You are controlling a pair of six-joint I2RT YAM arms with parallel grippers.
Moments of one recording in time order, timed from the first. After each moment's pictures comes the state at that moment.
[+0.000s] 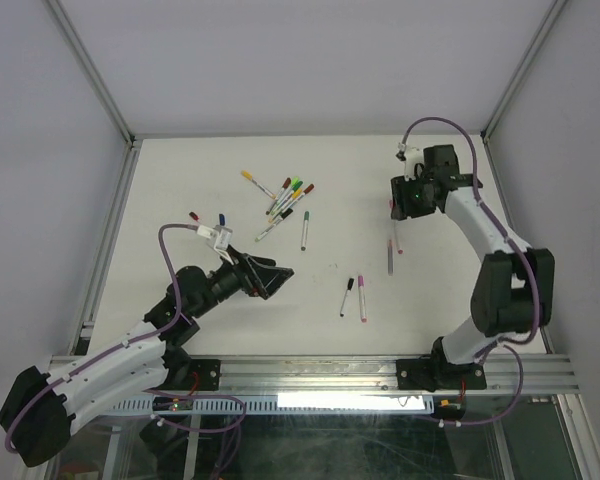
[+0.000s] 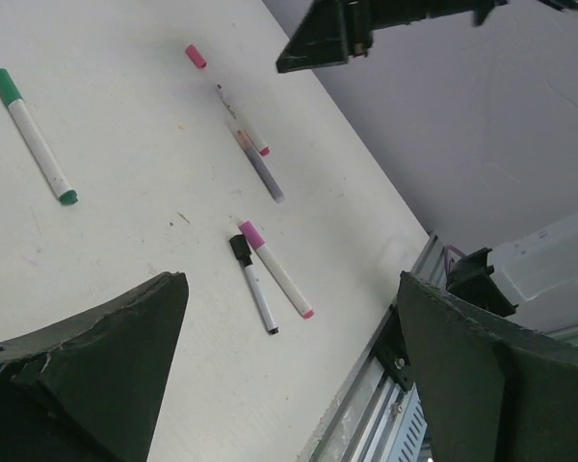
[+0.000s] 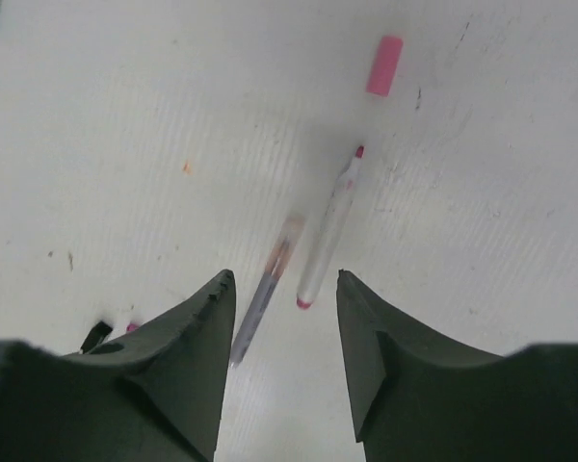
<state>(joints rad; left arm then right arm) -0.75 0.72 0.26 0.45 0.13 -0.71 0.11 1.68 1.30 -0.66 -0.21 -0.12</state>
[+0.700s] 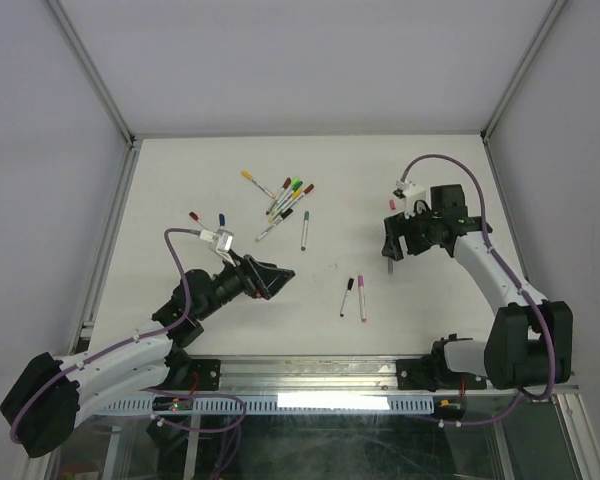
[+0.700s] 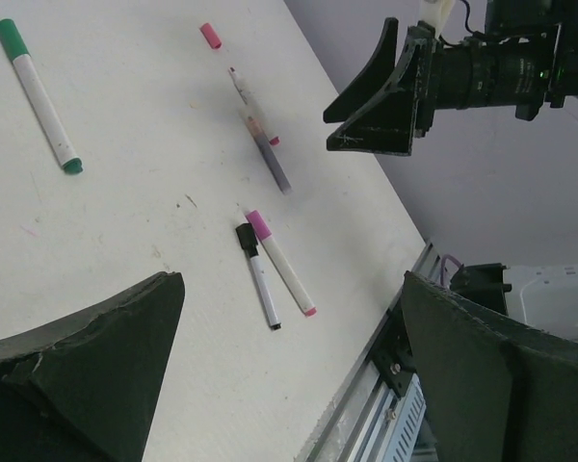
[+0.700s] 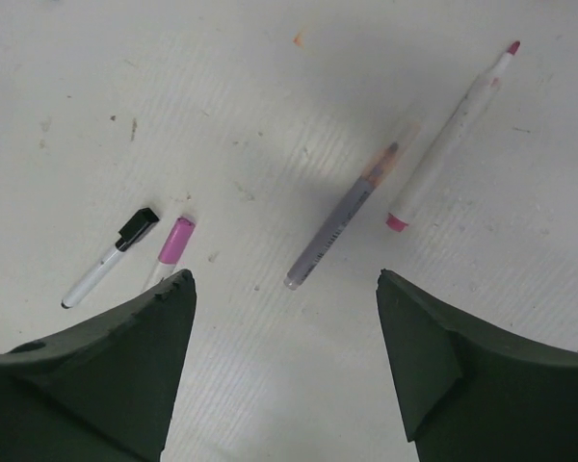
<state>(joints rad) -0.75 0.79 0.17 0.60 0.11 -0.79 0.12 1.26 0.88 -0.58 -0.43 -0.26</state>
